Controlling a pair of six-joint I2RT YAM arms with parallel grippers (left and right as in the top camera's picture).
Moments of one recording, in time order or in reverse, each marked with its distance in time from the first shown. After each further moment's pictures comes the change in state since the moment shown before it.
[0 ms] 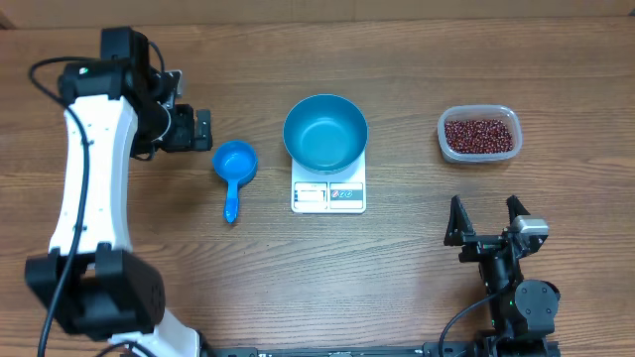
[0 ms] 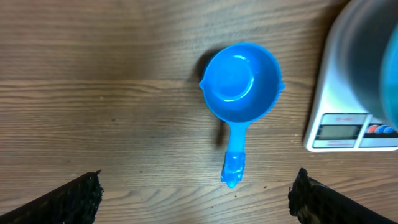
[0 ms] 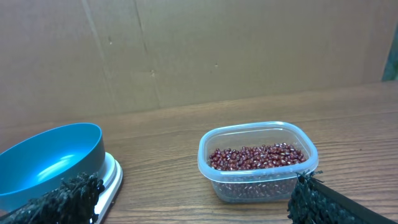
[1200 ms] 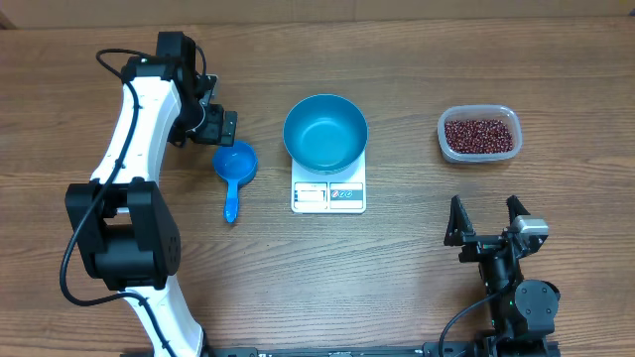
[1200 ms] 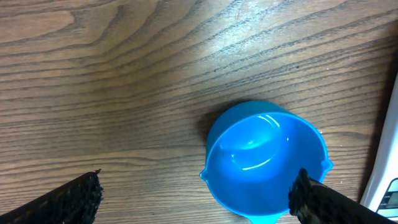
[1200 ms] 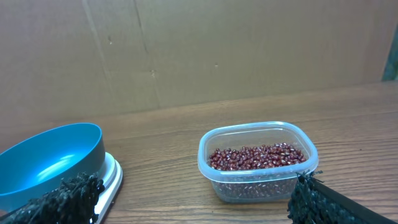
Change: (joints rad) left arm -0.082 0.236 0.000 0.207 -0.091 0.047; right arm 0.000 0.000 0.000 0.000 0.000 0.000
